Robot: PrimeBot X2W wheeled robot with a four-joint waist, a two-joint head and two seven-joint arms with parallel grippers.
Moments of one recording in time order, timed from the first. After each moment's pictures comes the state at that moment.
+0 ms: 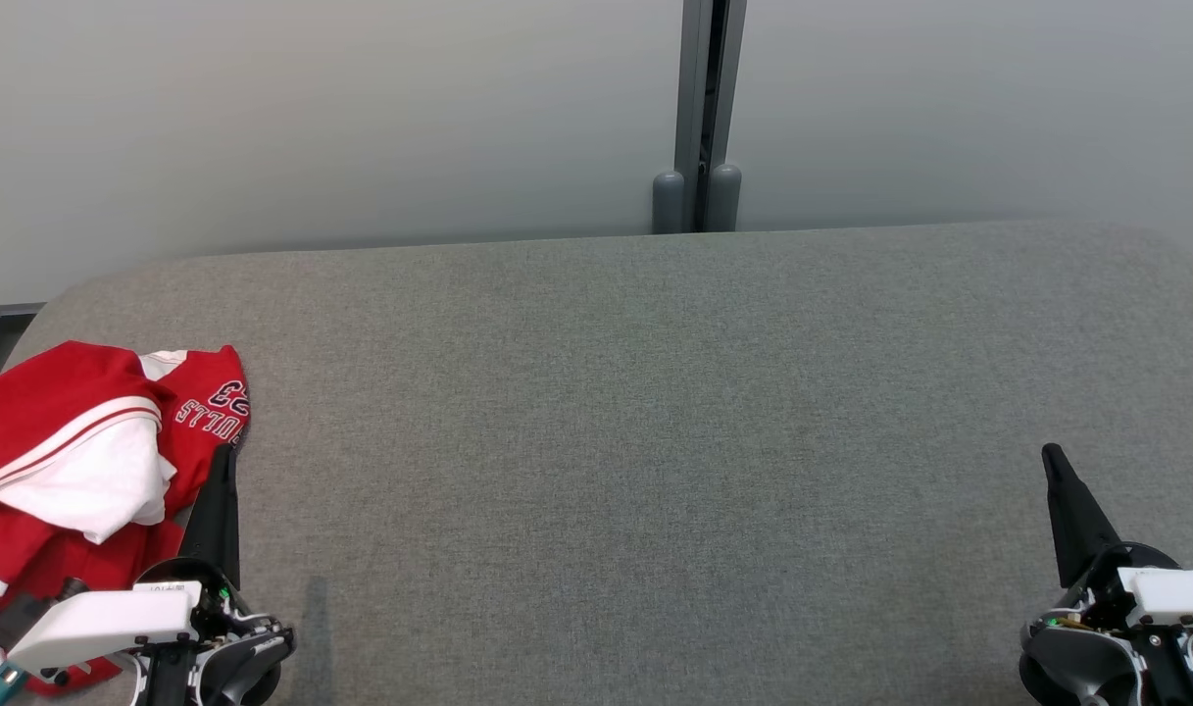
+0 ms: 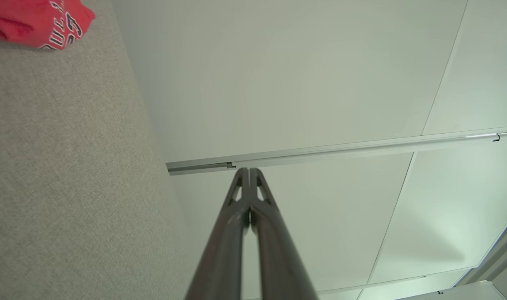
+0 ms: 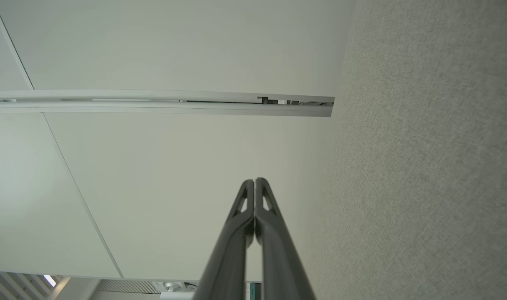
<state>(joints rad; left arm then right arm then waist) -0.10 0.05 0.11 0.25 -1.61 -0.13 0.11 -0.10 -0.05 -0.12 0.24 1.61 0.13 0.11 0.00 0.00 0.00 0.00</state>
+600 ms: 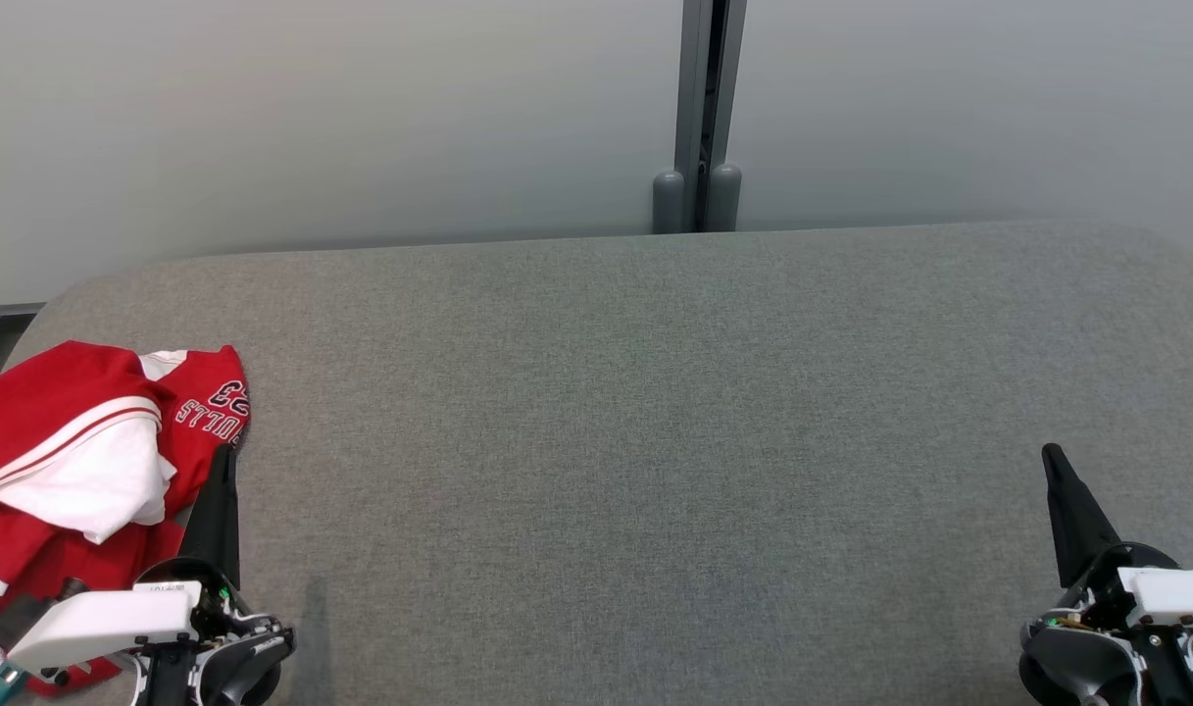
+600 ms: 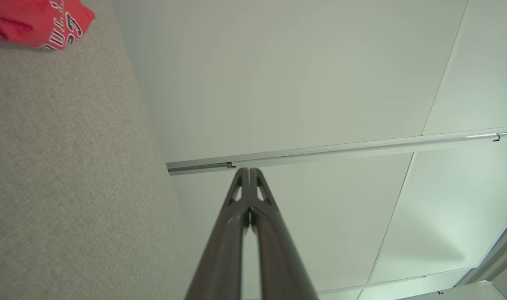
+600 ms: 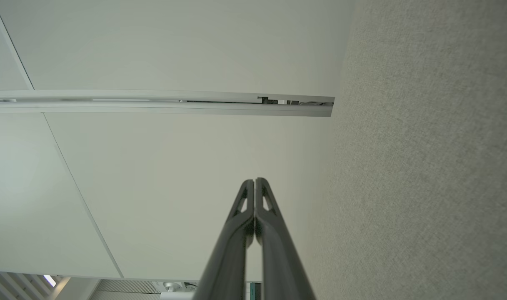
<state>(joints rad) -0.10 0.05 0.11 0.25 -1.61 -0.13 0.11 -0.10 -0.05 -0.12 0.24 1.61 0.13 0.11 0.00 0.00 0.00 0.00</state>
